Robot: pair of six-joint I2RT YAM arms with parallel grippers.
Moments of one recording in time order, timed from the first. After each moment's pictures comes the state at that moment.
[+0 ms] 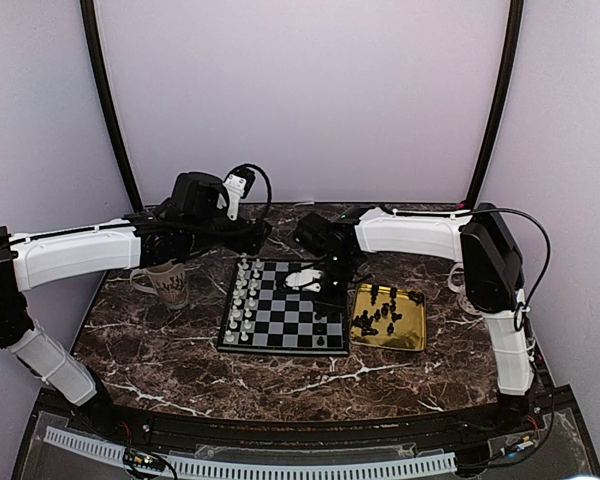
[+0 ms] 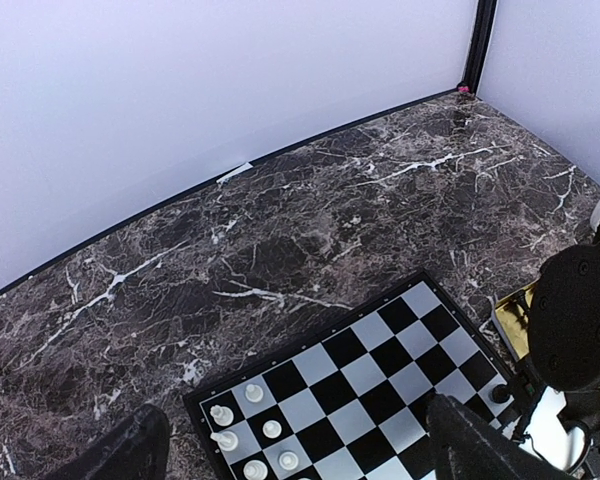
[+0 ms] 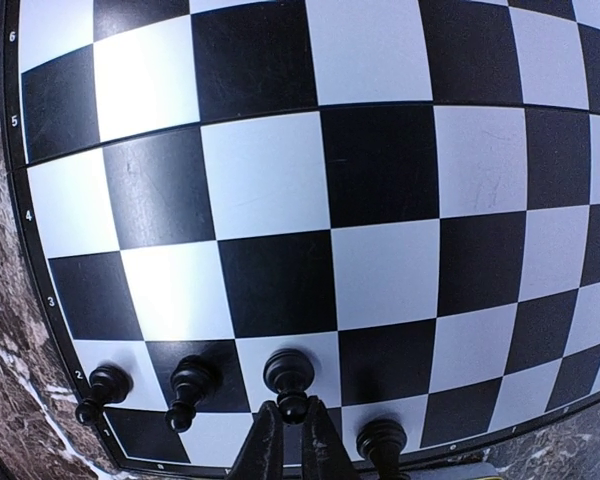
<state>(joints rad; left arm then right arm) -0.73 1.50 1.14 -0.10 -0.22 -0.07 0.88 2.17 1.78 -1.02 -0.11 -0.56</state>
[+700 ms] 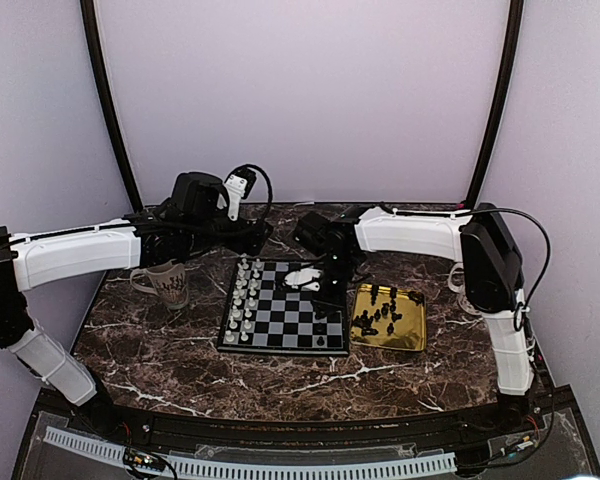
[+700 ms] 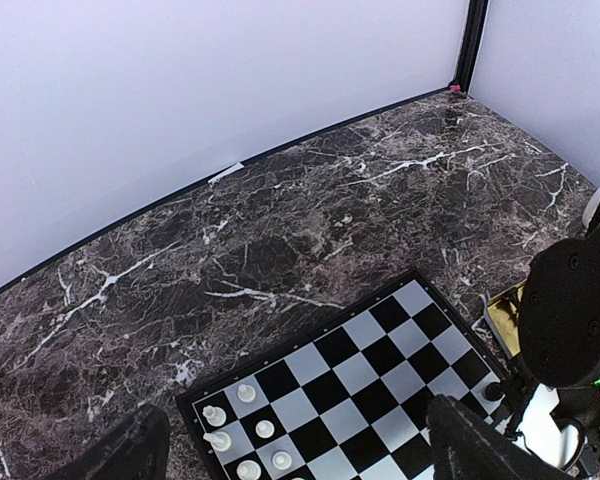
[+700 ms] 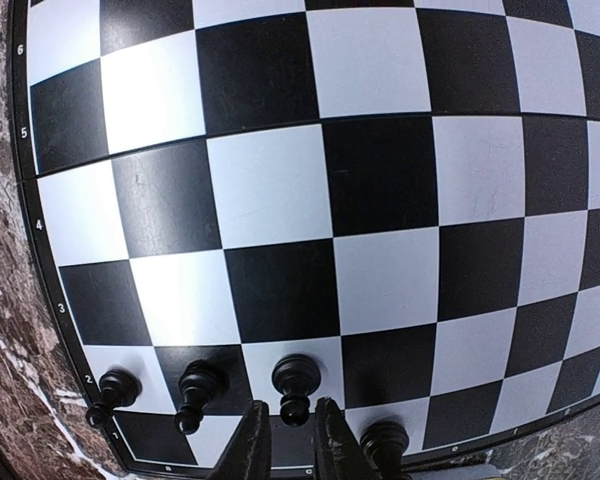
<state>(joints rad) -0.73 1.50 1.14 -0.10 -0.20 -0.07 0.88 2.18 1.79 -1.03 -0.12 -0.55</state>
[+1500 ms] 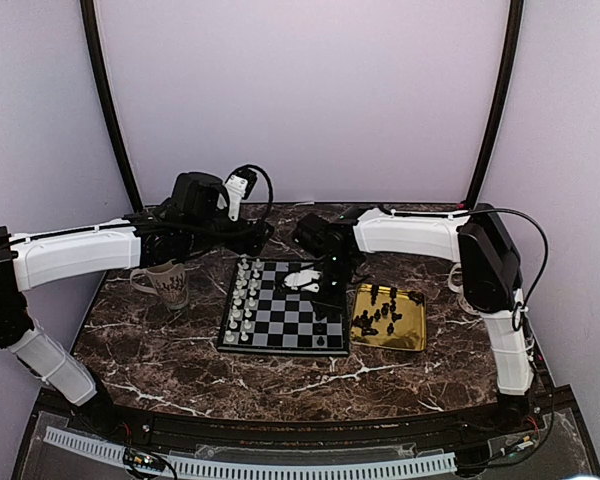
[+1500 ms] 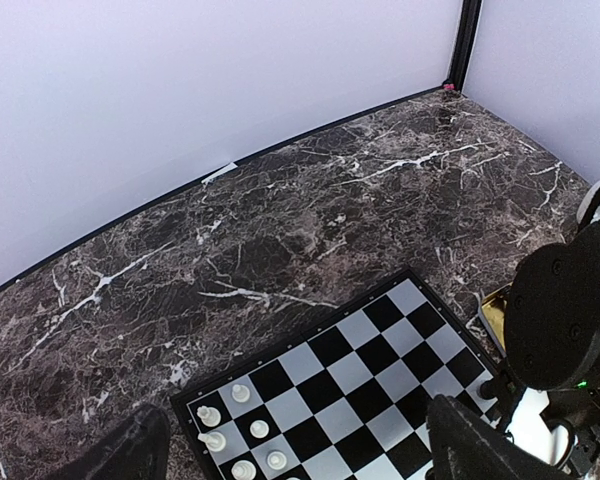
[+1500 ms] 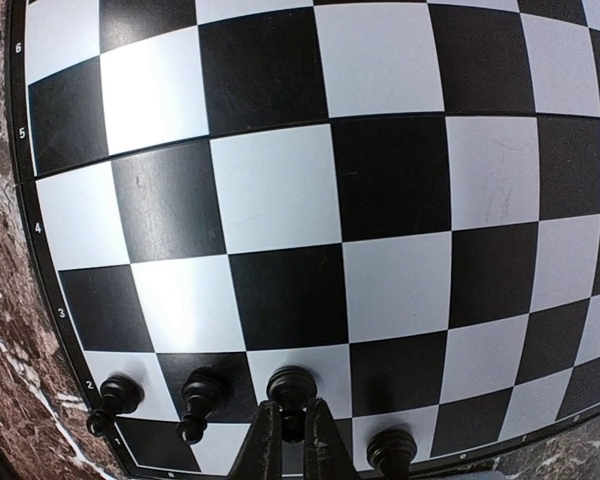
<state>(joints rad) -0.73 1.50 1.14 -0.10 -0.18 -0.07 0.88 2.19 1.80 -1.03 -0.14 -0.54</state>
